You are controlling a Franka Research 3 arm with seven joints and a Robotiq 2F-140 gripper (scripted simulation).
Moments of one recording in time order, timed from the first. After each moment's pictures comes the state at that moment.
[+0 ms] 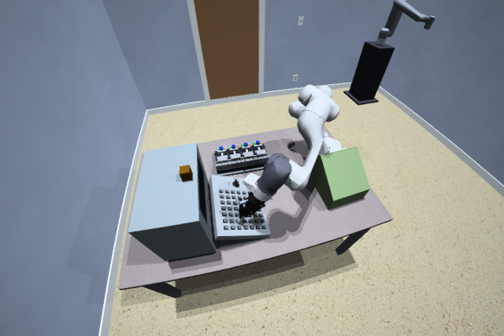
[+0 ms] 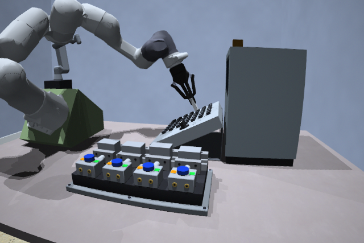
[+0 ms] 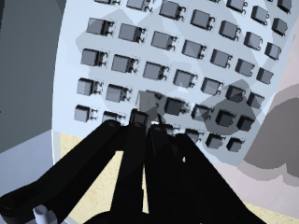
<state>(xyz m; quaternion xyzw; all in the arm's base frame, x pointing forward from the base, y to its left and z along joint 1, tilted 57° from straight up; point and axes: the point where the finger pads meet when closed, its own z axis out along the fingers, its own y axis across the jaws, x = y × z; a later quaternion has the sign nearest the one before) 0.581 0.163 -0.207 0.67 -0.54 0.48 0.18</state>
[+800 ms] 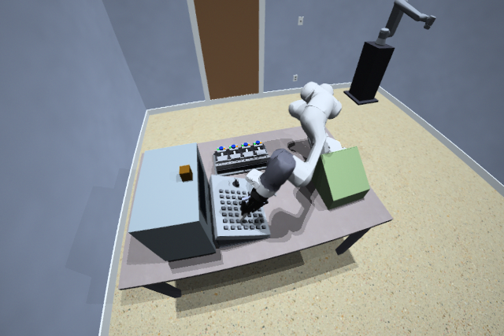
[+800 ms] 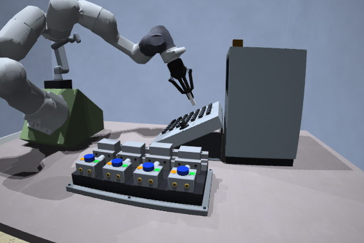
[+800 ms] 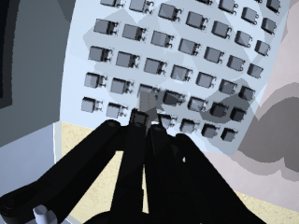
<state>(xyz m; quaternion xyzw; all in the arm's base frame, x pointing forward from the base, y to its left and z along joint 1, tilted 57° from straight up) 0.569 0.184 -0.195 0.67 -0.54 0.48 0.18</state>
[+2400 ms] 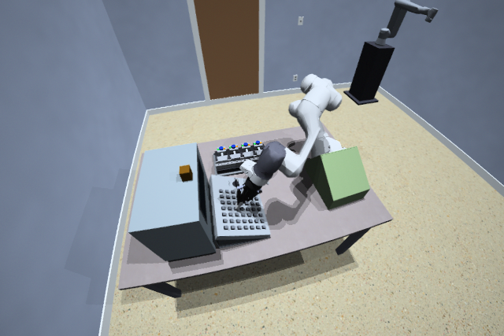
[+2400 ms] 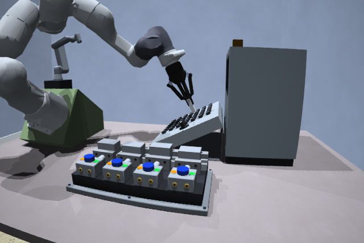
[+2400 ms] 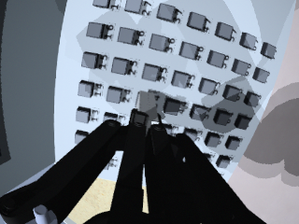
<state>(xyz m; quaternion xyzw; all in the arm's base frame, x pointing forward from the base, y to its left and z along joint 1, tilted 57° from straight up) 0.575 0.129 -0.145 0.66 -0.54 0.49 0.18</state>
